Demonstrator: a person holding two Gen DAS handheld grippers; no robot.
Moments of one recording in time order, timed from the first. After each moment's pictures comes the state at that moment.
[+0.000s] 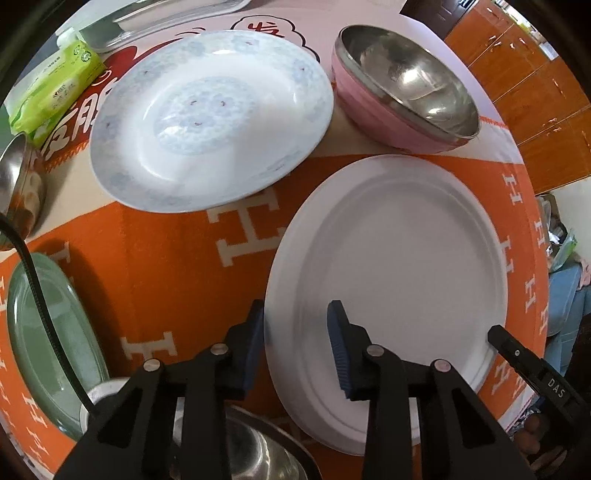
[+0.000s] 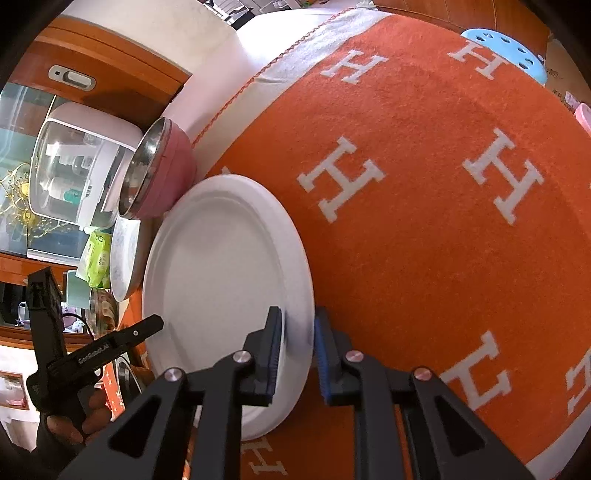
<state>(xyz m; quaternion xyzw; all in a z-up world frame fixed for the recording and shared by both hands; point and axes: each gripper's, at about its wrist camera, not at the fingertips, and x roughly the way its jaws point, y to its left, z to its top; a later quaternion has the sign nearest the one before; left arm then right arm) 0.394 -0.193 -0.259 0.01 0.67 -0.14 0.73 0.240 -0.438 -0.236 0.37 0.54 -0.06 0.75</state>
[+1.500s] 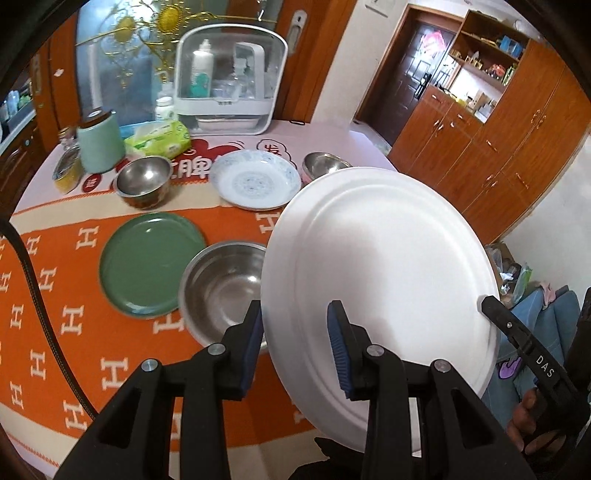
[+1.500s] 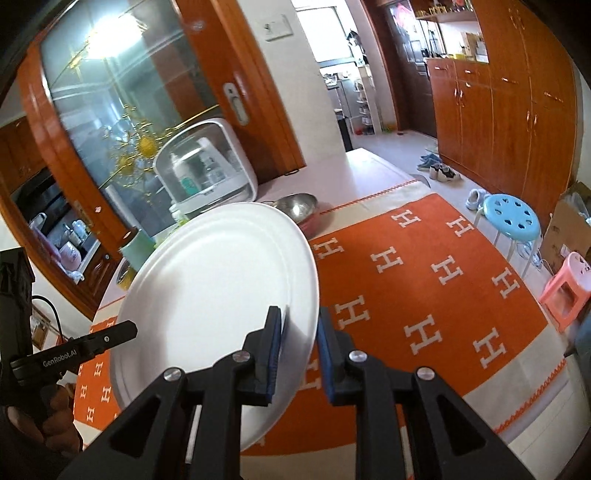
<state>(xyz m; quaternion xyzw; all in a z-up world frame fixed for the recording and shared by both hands) 0.169 -0.068 -0.075 -0.06 0.48 -0.18 0.86 0.078 -0.324 -0.063 0.17 0.36 -0.02 0.92</state>
